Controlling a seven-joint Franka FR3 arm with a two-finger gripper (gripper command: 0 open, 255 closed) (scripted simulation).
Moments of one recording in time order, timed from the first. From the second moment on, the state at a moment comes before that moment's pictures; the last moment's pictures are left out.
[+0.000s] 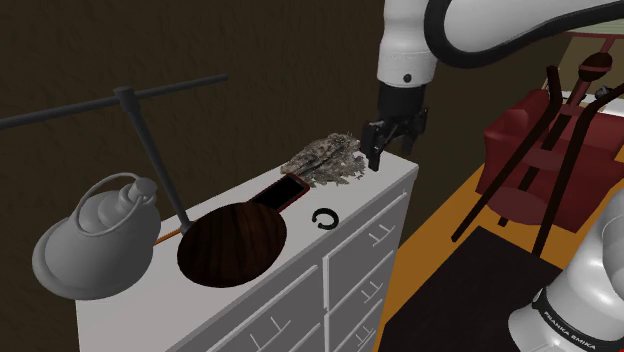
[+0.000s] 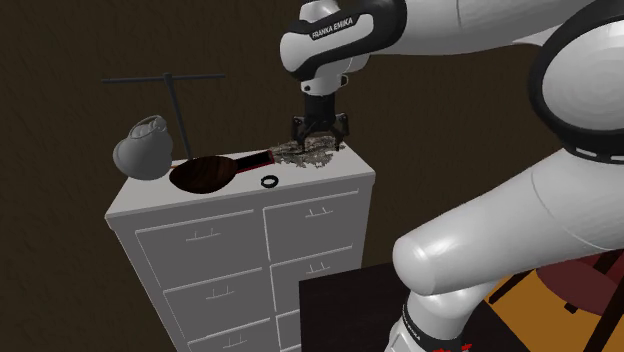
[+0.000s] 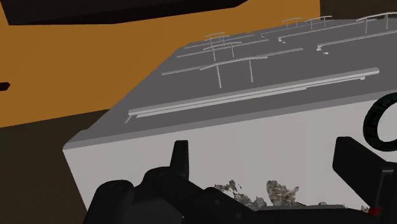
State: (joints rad) arm 0.14 -0.52 0.23 -2.33 0.07 1.83 0.43
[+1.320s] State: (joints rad) arm 0.19 -0.17 0.45 -2.15 0.05 2.03 0.72
